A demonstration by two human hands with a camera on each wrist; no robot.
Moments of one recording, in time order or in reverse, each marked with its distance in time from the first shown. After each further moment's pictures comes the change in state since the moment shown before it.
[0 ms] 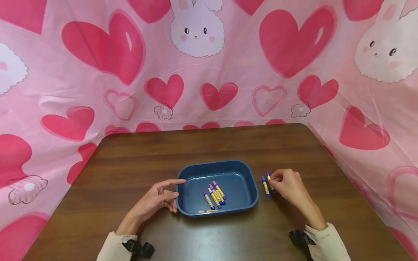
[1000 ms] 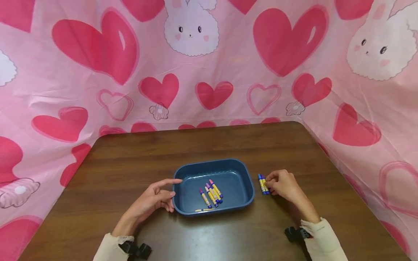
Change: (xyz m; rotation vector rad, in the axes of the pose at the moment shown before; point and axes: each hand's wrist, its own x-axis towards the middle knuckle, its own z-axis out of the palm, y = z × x) left_hand -0.001 0.000 -0.001 0.012 0.011 -0.022; right_hand 0.001 0.017 0.013 0.258 -0.180 0.171
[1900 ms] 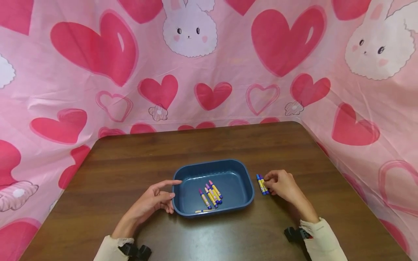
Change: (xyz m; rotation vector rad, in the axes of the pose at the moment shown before) left_hand 0.000 0.002 0.001 -0.014 -0.010 -0.010; right_hand -0.001 0.001 0.000 -0.029 0.004 -0.030
